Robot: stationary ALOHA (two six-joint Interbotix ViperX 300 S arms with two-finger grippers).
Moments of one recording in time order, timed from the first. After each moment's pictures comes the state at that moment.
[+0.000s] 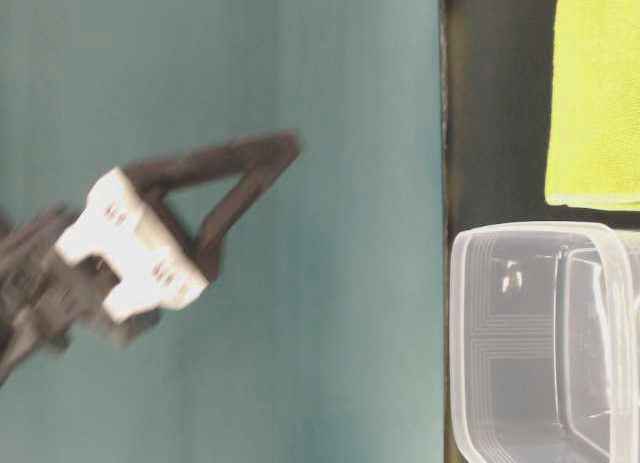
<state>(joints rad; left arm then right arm) 0.05 0.13 0.08 0.04 0.64 0.09 -0.06 -1.23 1.15 0.02 0.04 0.04</state>
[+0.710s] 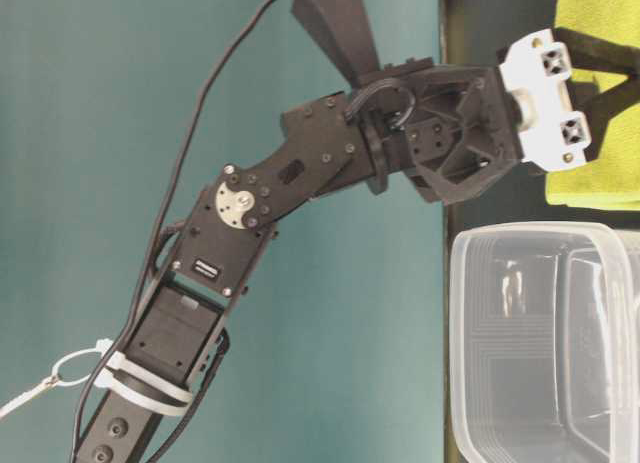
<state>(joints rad) 0.04 0.57 -0.11 0.04 0.67 0.09 -0.07 -1.26 1.15 0.02 0.04 0.04</state>
